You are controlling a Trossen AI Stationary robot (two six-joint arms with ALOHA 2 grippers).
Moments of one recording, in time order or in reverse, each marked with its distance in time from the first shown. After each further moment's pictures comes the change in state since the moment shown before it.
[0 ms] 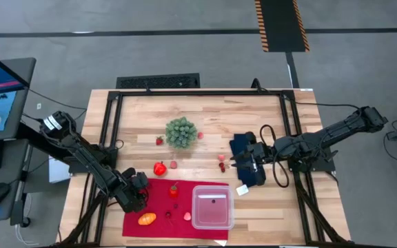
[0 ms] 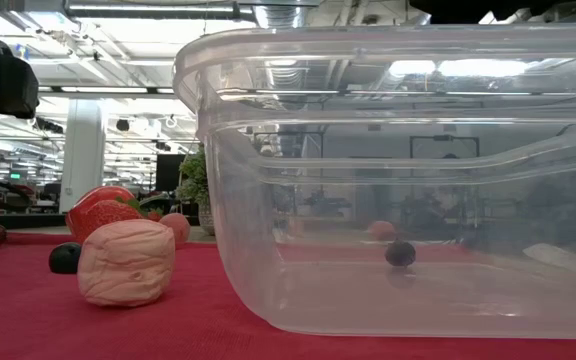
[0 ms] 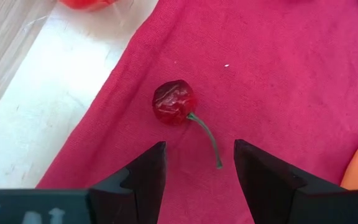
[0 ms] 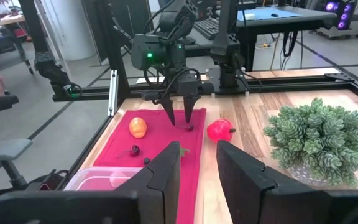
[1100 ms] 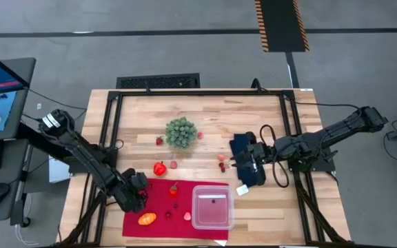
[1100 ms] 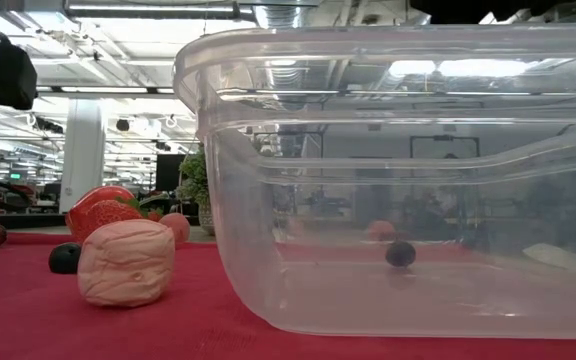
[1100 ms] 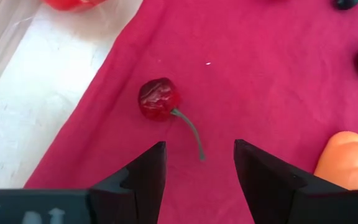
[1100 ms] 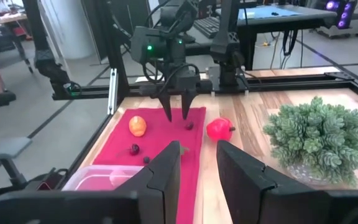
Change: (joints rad) left arm -0.001 -0.038 0.000 0.007 0.024 0.015; right arm 0.000 0.000 0.000 -0.006 0.000 0.000
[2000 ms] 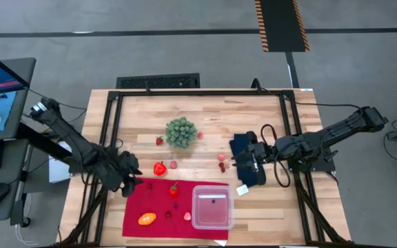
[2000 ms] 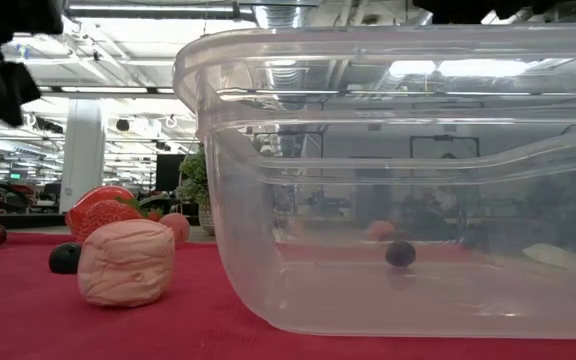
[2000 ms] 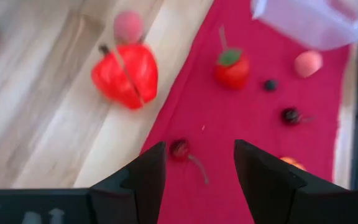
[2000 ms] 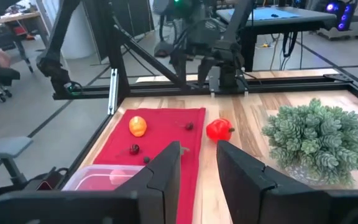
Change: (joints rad) left arm 0.073 -0.458 0.000 -0.233 -0.096 0.173; right arm 0.000 -0.020 0.000 -0.016 0.000 -0.008
